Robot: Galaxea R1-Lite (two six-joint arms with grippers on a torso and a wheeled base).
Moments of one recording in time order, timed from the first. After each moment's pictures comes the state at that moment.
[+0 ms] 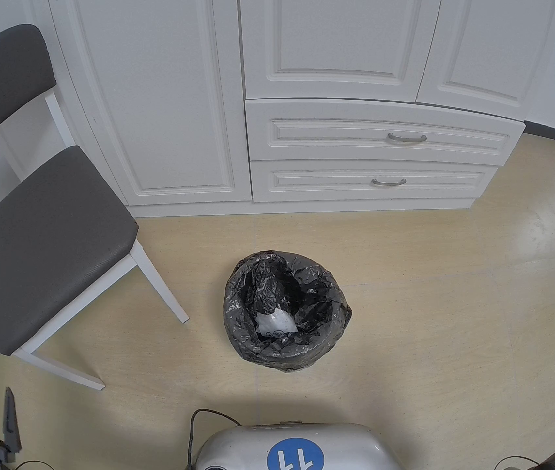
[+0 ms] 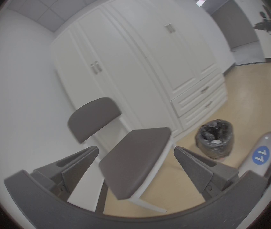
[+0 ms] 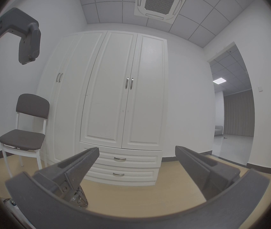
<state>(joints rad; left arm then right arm) 0.00 0.01 -0.02 -0.25 0.07 0.55 0.00 0.01 -0.02 -0.58 -0.08 -0.14</state>
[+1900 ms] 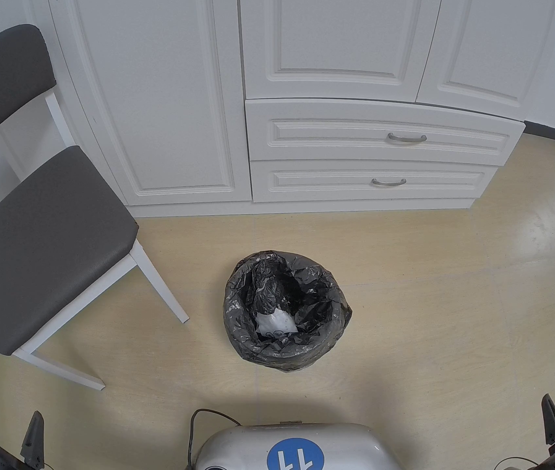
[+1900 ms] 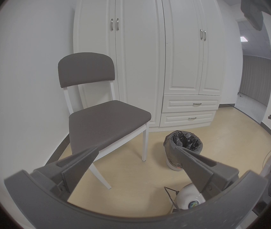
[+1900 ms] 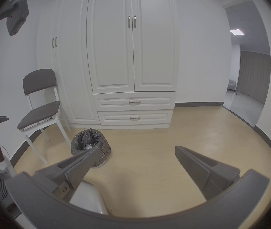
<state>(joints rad) 0.00 0.02 -0.02 0.00 0.00 0.01 0.00 0.02 -0.02 0.00 0.02 0.00</state>
